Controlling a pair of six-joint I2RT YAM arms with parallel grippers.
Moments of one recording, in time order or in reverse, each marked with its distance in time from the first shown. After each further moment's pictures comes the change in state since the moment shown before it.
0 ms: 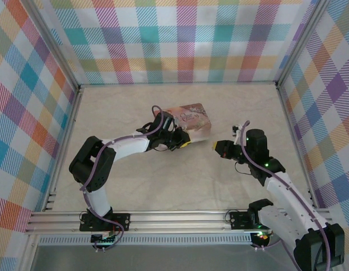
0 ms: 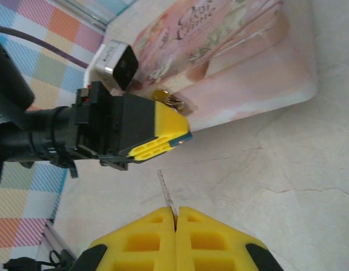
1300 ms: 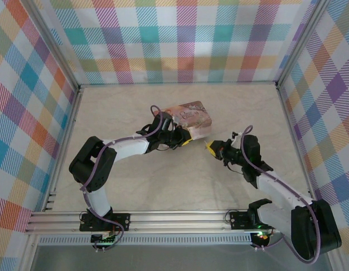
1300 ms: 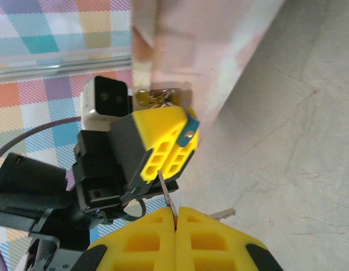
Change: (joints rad) left arm 0.000 0.000 -0.052 0.163 -0.001 -0.049; right arm 0.025 0.180 -0.209 0.527 -0.058 0.730
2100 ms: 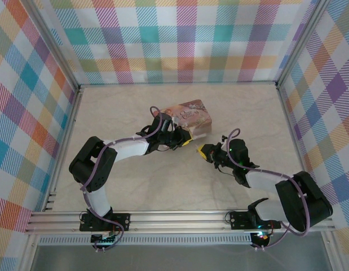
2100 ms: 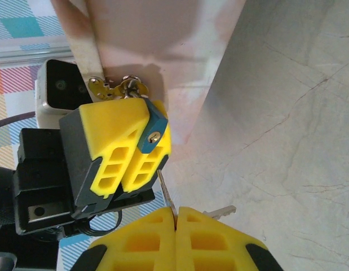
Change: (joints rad) left arm 0.000 0.000 -0.022 0.043 0.006 -0.022; right arm 0.118 0.259 -0.053 0.344 0.072 0.043
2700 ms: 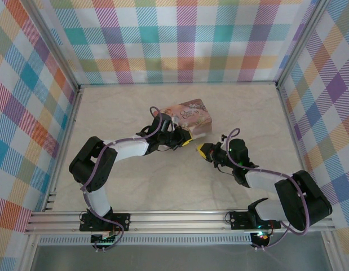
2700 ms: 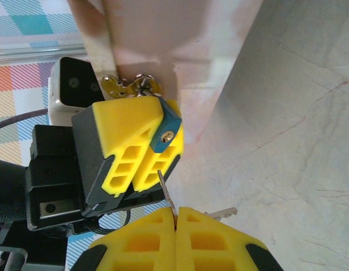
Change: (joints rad) left arm 0.000 0.000 -0.010 0.029 0.003 -0.018; right arm 0.009 0.008 0.001 0.047 0.000 0.003
